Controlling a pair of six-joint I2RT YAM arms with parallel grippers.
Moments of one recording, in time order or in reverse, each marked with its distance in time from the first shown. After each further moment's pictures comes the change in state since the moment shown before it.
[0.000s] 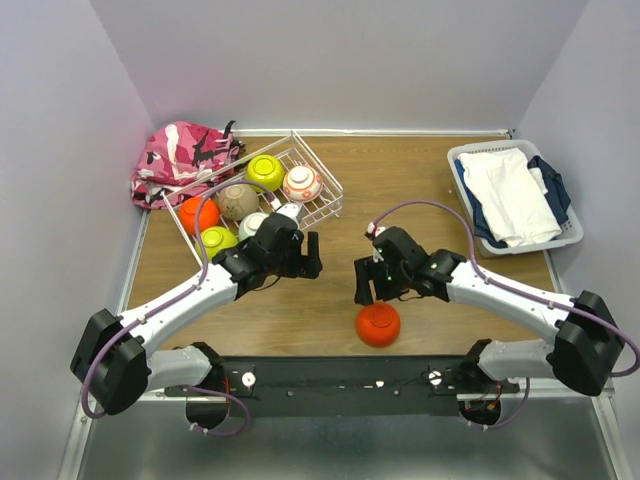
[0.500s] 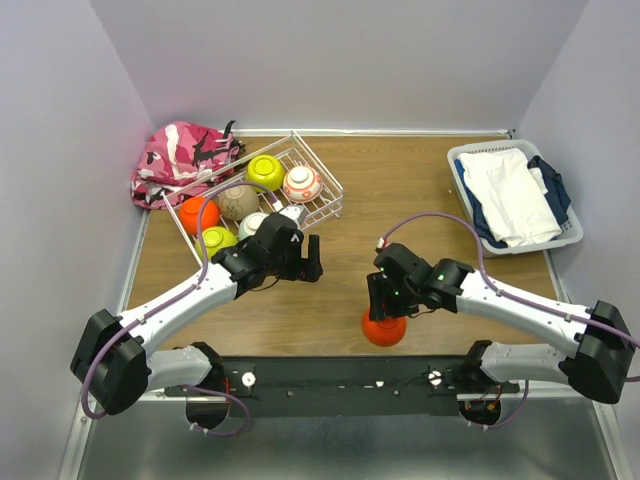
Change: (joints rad) left arm 0.000 0.000 0.011 -0.052 0.053 0.019; right arm 0.107 -0.093 -0.011 -0.230 0.083 0.177
